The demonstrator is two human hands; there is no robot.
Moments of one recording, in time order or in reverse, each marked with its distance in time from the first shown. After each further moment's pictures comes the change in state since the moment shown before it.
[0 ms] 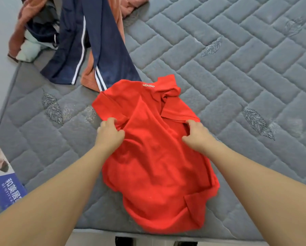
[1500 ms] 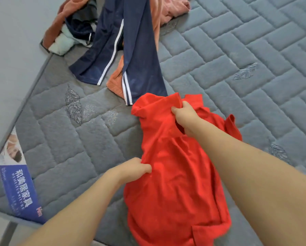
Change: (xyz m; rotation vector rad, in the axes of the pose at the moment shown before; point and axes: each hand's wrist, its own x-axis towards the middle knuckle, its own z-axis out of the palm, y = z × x) left_hand -0.028 -0.018 0.008 -0.365 -0.754 -0.229; right_hand 0.087 -0.157 -0.019 0.736 0.029 -0.071
